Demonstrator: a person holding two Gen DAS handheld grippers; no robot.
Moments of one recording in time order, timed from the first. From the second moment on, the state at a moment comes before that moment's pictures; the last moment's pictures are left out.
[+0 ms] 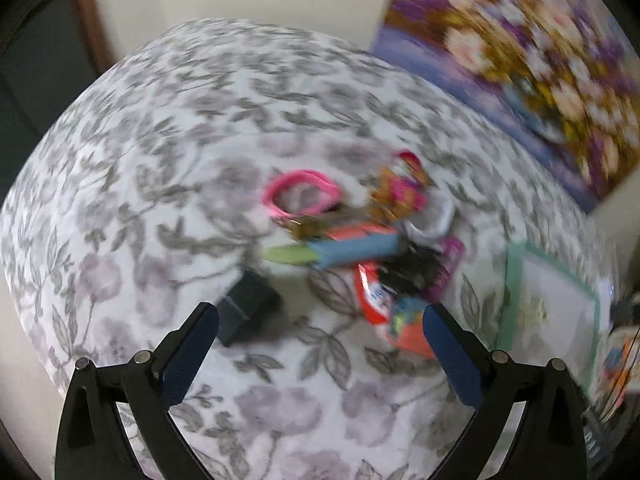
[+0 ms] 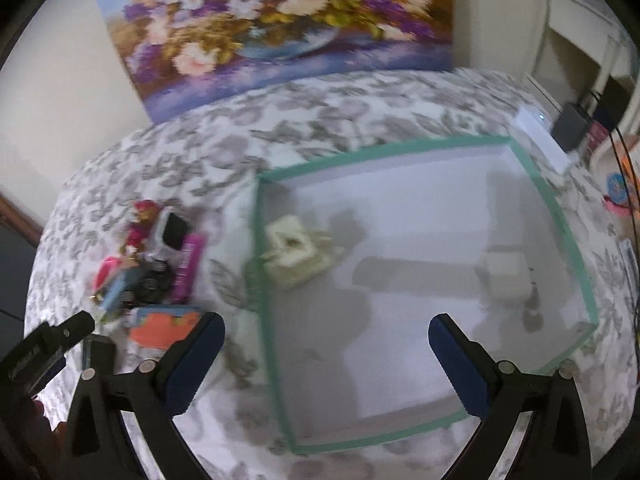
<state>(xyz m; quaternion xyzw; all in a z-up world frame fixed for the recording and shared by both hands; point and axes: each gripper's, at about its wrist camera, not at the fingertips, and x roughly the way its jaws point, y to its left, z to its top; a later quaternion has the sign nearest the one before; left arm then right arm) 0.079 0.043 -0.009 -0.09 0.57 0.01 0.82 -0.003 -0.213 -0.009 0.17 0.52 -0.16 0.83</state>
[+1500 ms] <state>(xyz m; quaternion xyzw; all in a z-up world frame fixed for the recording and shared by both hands) 0.093 0.110 -0.070 -0.19 0.63 0.09 0.74 0.061 -0.104 -0.078 0.21 0.56 -0.03 0.80</state>
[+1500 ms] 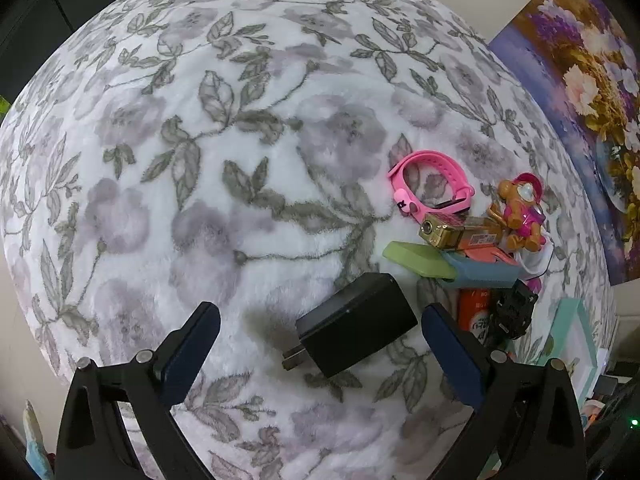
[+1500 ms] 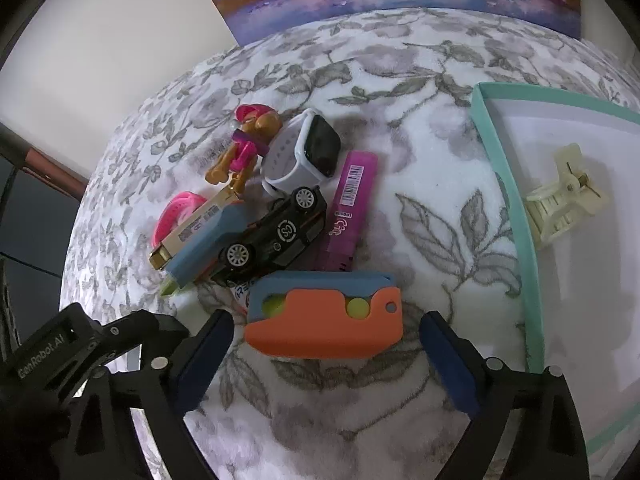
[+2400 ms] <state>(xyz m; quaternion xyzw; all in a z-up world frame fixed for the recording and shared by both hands) 0.097 0.098 -0.068 -0.16 0.63 0.08 0.76 0.057 -0.108 -0.073 0.21 0.55 -0.02 0.81</state>
